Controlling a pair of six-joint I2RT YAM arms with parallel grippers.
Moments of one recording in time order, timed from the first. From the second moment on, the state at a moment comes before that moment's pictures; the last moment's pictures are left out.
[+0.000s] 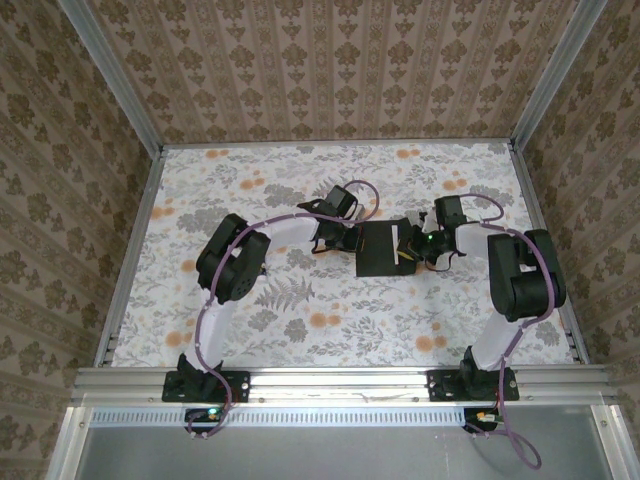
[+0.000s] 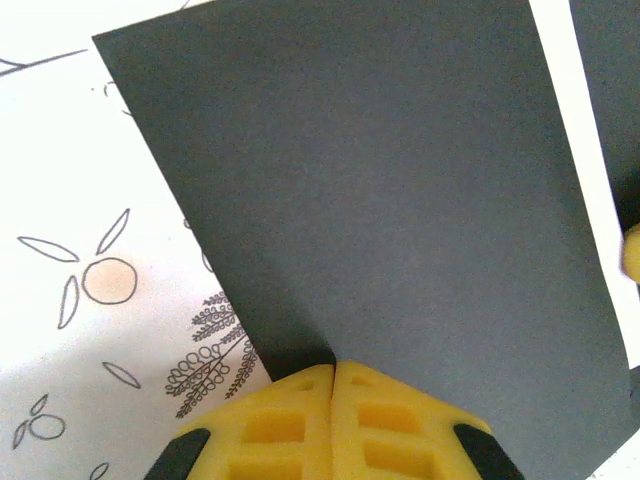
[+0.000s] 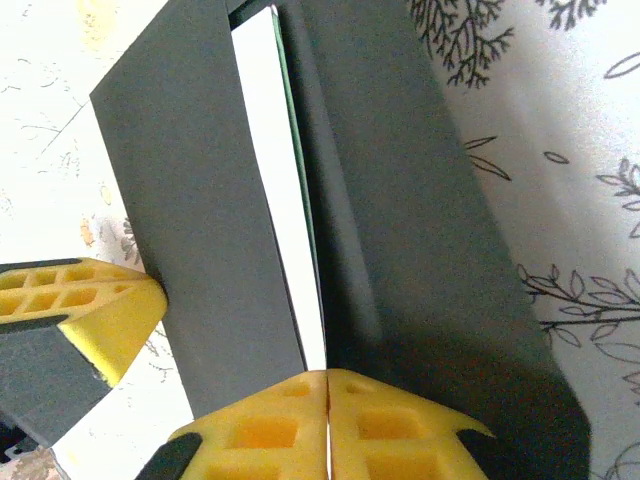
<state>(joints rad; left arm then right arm) -0.76 2.18 1.52 -0.40 0.32 -0.42 0.05 1.77 0.88 -0.24 -0.58 0.55</state>
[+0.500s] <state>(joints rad) -0.76 2.18 1.52 -0.40 0.32 -0.41 0.04 1.78 0.93 -0.28 -0.55 0.52</state>
